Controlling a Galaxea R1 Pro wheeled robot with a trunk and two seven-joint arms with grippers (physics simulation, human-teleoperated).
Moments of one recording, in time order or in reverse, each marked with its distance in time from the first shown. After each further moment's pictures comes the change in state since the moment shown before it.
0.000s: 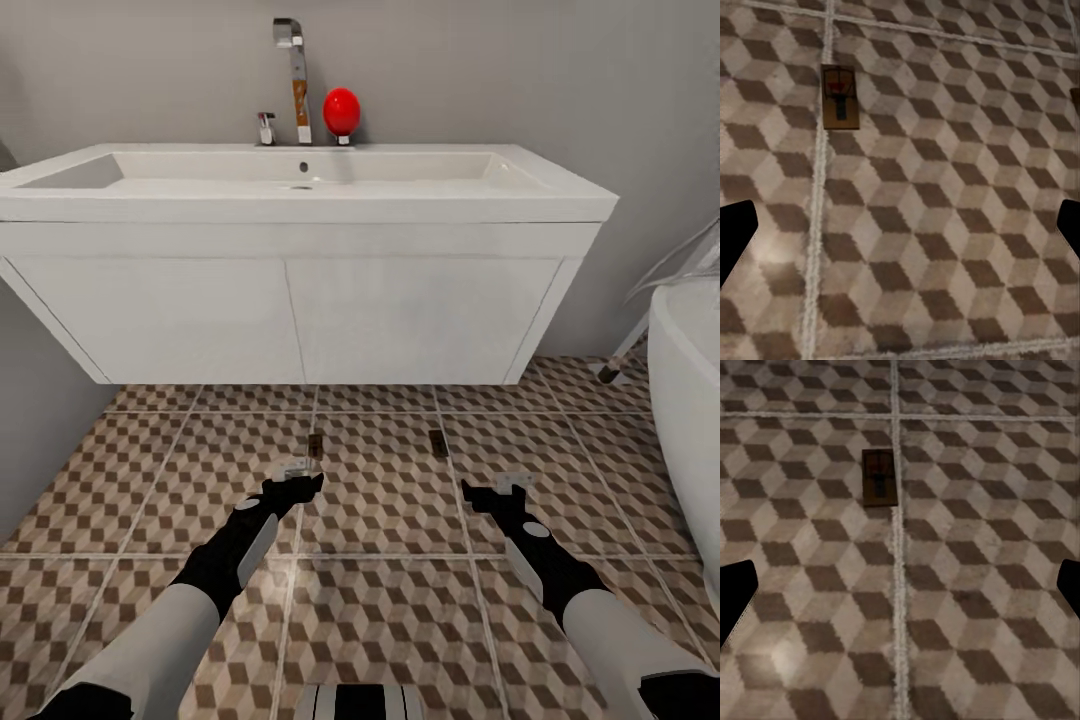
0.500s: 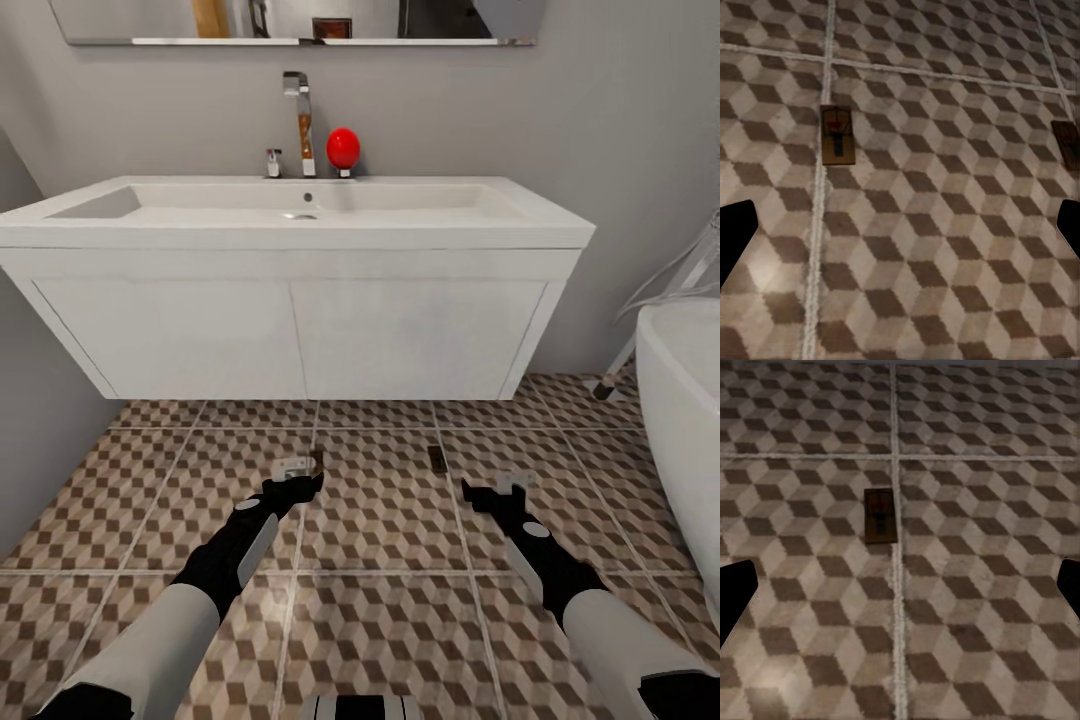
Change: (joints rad) left arm 0.000 -0.001 0.000 -0.001 0.001 0.000 0.000; right arm 0.000 0.000 0.001 0.000 0.000 -0.001 0.000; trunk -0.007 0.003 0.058
